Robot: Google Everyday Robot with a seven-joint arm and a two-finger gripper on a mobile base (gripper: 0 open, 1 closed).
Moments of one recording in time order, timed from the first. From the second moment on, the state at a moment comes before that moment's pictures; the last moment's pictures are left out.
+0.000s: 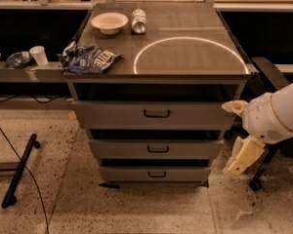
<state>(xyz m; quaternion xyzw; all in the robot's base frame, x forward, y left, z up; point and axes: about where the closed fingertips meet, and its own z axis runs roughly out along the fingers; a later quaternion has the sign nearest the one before) 0.441 -0.193 0.802 -0.60 0.75 0.14 0.25</state>
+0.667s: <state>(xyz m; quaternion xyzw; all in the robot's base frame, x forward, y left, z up) 0.443 -0.190 0.793 -0.60 0.75 0.13 0.25</state>
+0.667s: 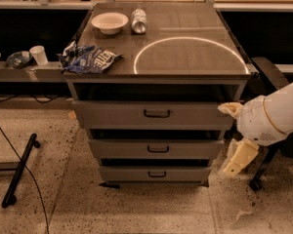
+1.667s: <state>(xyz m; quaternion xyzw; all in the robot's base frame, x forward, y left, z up) 0.470 -0.205 0.696 -0.57 0.73 0.04 0.37</state>
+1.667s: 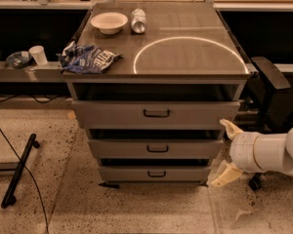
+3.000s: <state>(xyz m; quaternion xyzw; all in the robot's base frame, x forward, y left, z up) 0.494 -0.214 0.484 -0.61 0.74 0.02 0.29</state>
